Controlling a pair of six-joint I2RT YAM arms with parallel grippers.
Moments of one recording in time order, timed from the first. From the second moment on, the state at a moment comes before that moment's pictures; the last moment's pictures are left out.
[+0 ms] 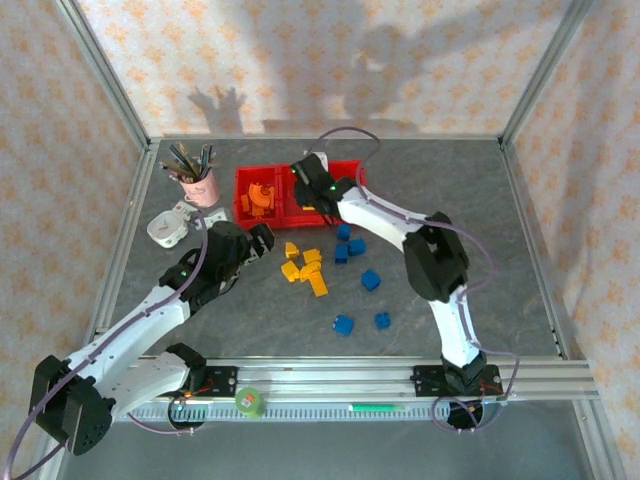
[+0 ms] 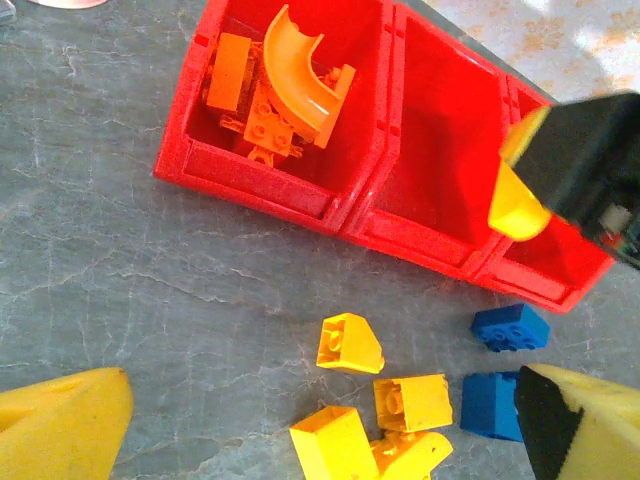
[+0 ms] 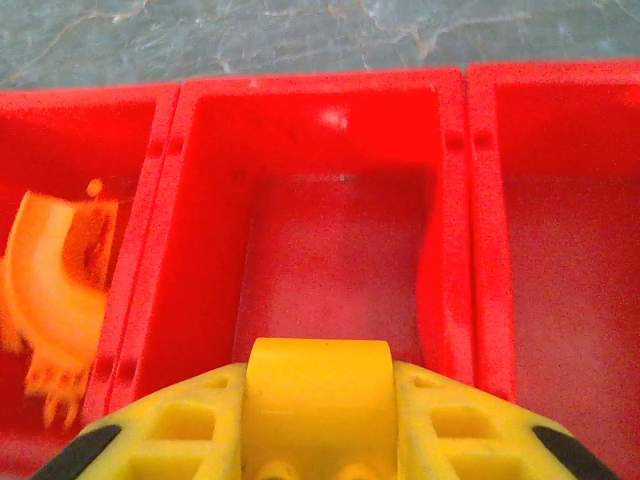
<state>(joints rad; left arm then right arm) -0.46 0.98 0.67 -0.36 -0.26 -0.84 0.71 2.17 1.84 -0.46 0.27 0.49</state>
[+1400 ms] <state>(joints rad) -0.43 0.76 0.54 -0.39 -0.04 -0.77 0.93 1.77 1.20 -0.47 0.22 0.54</state>
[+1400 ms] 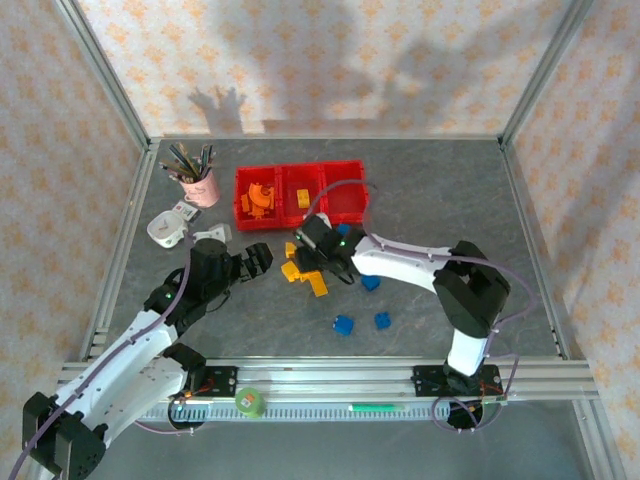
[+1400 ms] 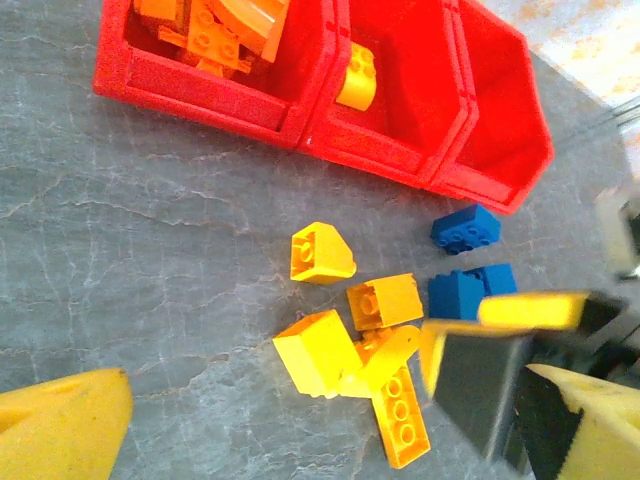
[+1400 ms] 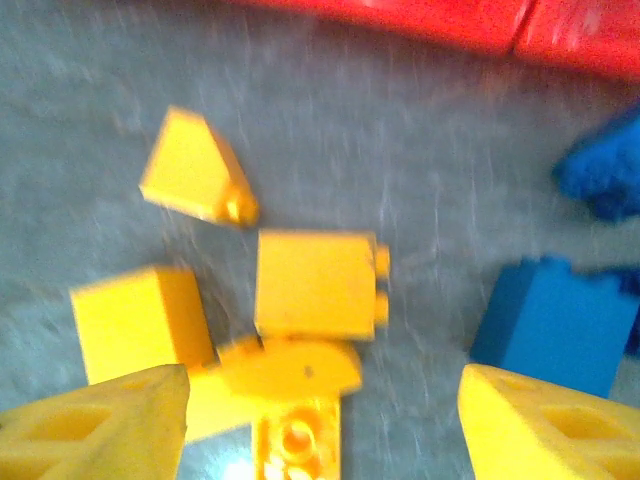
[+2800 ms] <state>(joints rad) -0.43 0.70 0.50 -0.44 -0.02 -0.78 1.04 1.83 1.06 -0.39 0.32 0.65</state>
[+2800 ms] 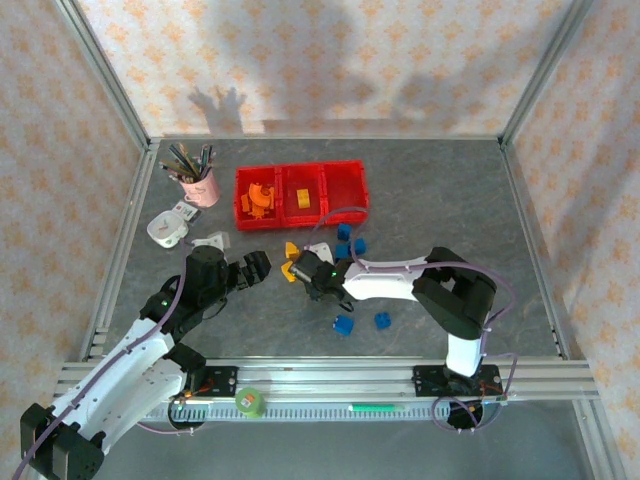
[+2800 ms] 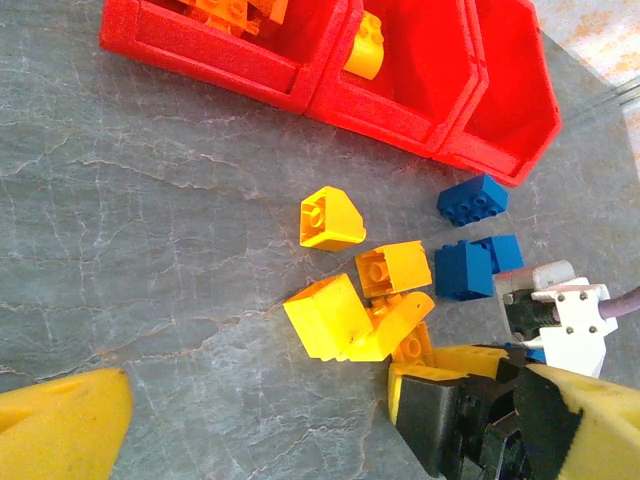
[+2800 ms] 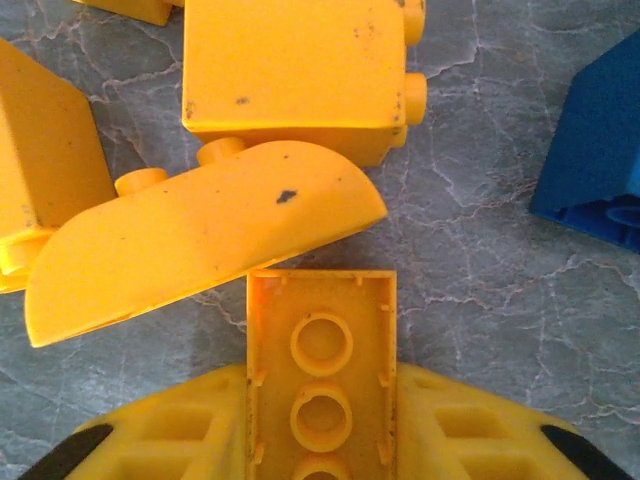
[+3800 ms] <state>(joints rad) -0.41 0.89 0.63 -0.33 -0.14 -0.76 0.79 2.13 1.76 -0.48 0.35 0.54</state>
